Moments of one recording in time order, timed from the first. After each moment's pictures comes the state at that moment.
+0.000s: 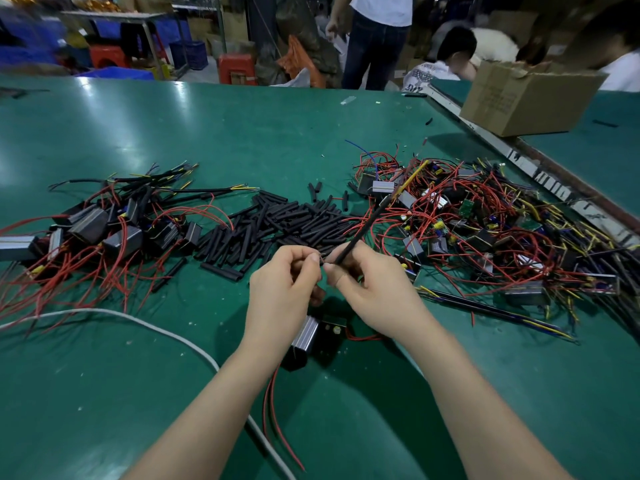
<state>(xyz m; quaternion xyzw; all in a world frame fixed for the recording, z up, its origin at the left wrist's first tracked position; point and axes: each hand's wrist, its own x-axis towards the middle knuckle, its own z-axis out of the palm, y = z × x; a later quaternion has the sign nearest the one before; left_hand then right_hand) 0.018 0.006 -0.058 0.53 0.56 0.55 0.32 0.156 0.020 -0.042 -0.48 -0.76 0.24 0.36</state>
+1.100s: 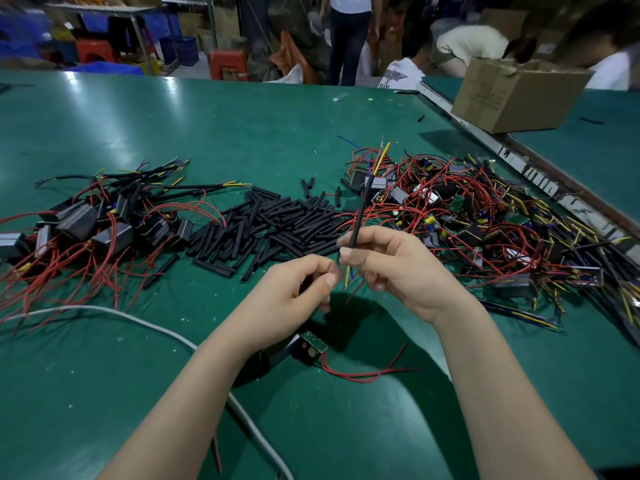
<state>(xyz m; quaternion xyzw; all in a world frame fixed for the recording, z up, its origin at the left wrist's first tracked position) 0.006 0.000 -0.048 0.75 0.41 0.39 0.34 0.185 0.028 -0.025 -0.42 -0.59 0.56 0.41</state>
